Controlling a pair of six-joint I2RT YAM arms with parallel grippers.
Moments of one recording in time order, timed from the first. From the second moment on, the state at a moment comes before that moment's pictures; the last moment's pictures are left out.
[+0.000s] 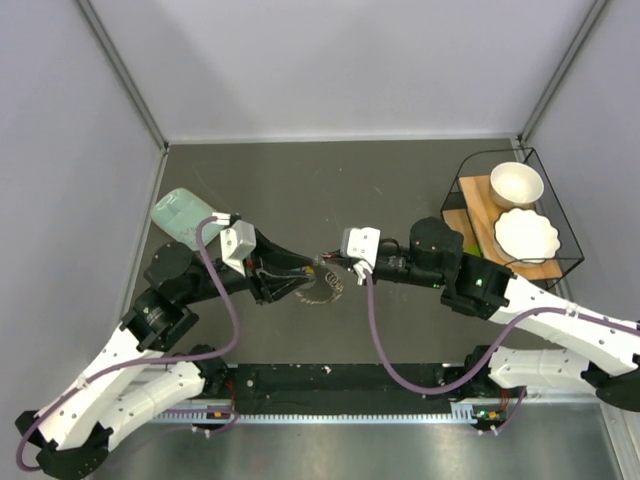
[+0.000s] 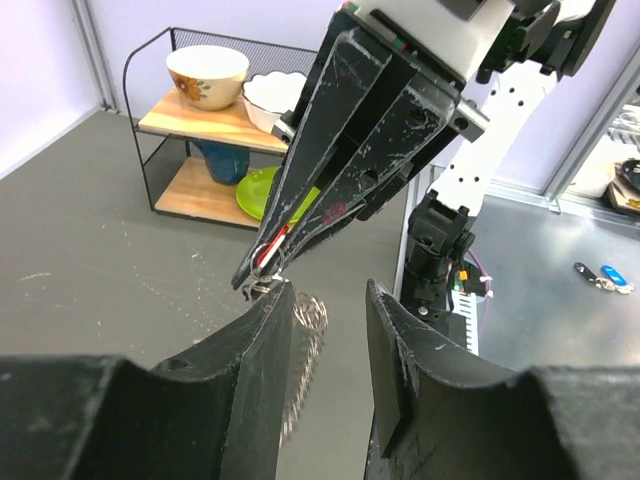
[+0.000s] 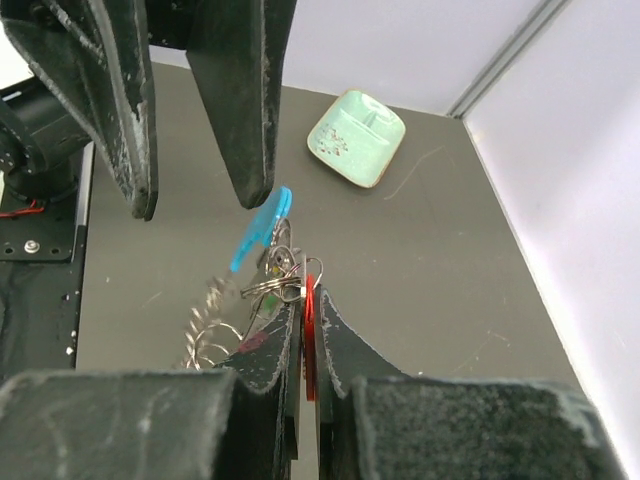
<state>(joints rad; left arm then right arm) -0.73 0.64 0.88 -0.12 0.62 -0.18 1.09 1.02 1.06 -0.16 -0.22 -0.45</state>
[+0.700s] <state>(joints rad) -0.79 0.65 0.85 -0.16 0.37 -0.12 1.09 1.13 1.20 -0.34 -0.06 -0.32</state>
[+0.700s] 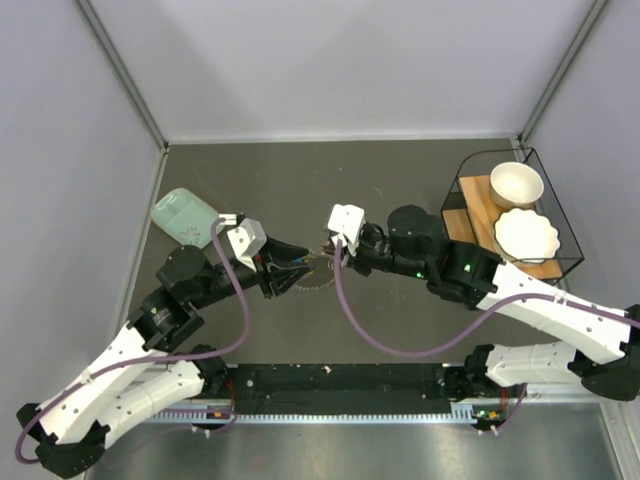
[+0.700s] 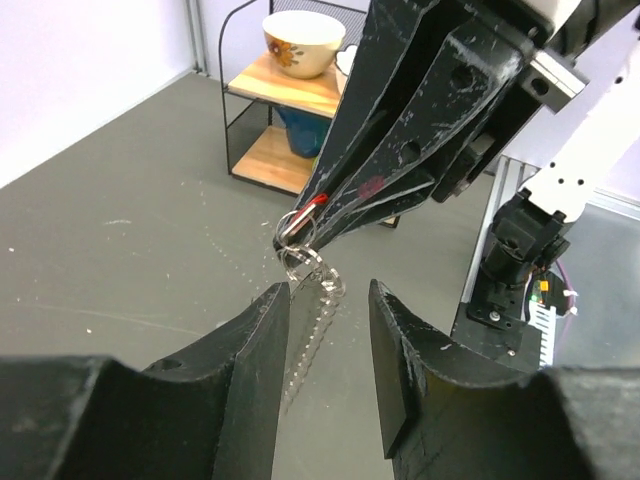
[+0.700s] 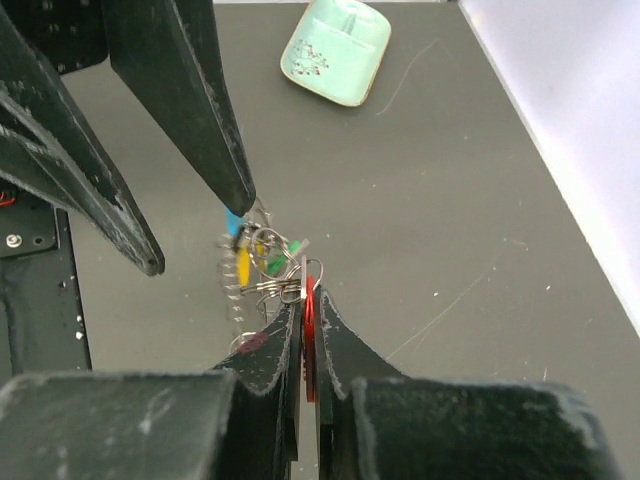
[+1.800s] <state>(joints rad) -0.79 0.75 0.77 0.00 0.34 -0.15 1.09 1.17 1.28 -0.47 -0.03 -0.23</state>
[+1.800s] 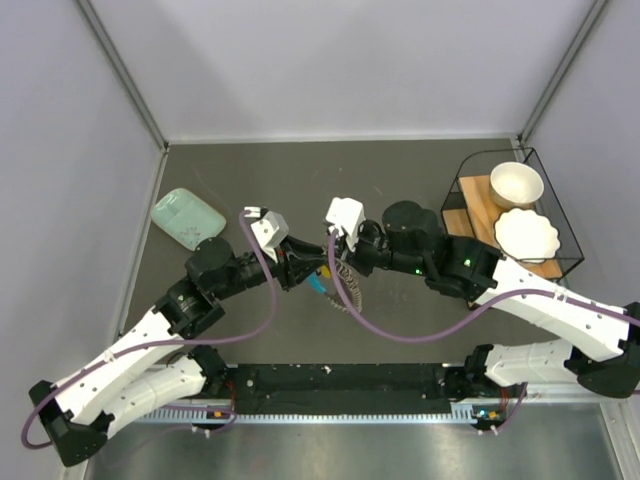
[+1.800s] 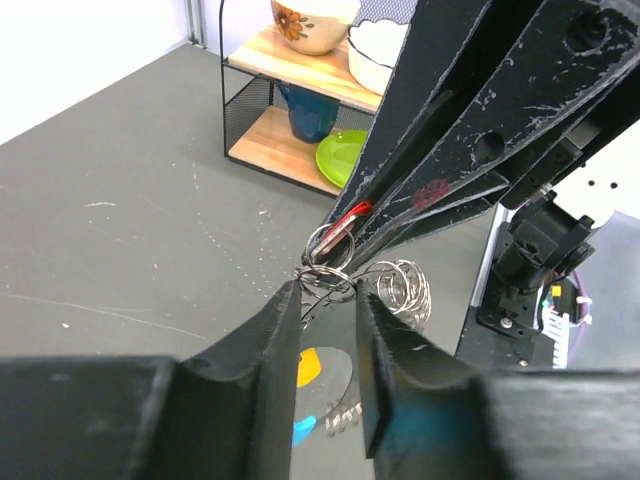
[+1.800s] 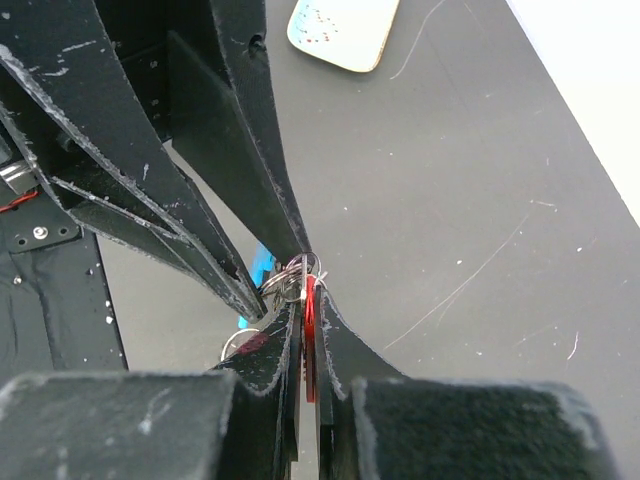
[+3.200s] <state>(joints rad) -0.80 0.60 0.69 0.01 0.27 -0.16 1.09 1.12 1.20 -0.41 -0.08 -0.24</state>
